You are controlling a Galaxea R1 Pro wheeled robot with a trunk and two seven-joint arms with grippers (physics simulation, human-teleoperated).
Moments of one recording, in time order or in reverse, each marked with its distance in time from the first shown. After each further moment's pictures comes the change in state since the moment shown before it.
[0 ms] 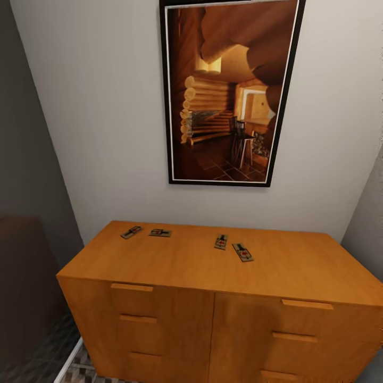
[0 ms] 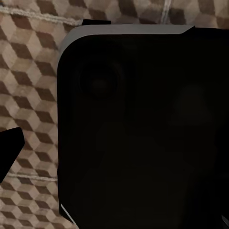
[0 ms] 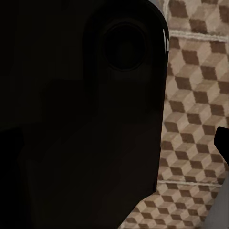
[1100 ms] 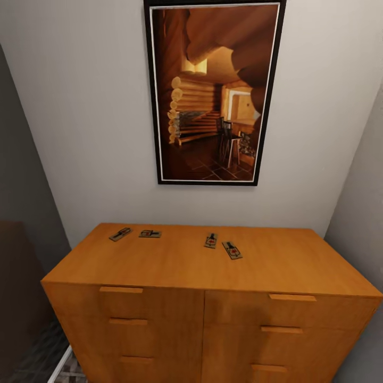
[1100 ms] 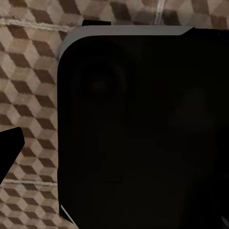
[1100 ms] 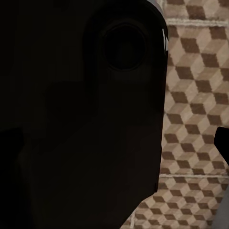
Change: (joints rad) left arm 0.000 0.000 0.001 0.000 0.000 0.000 0.000; right arm 0.000 0.000 -0.006 0.000 -0.008 0.001 0.000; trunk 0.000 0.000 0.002
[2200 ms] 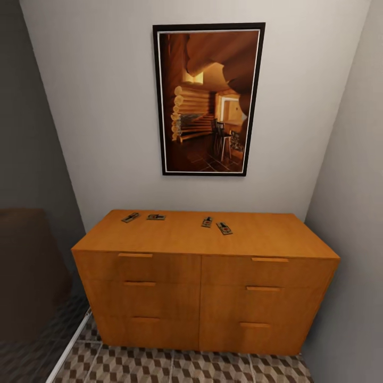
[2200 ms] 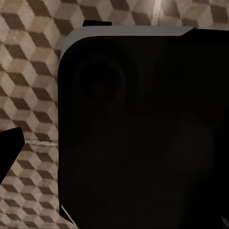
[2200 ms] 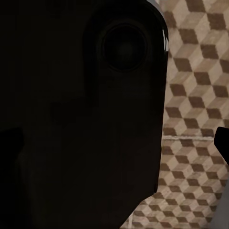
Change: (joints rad) left arm 0.000 0.001 0.001 -0.001 0.001 0.000 0.000; right arm 0.000 0.000 0.001 0.000 0.002 -0.001 0.000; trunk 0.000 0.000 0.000
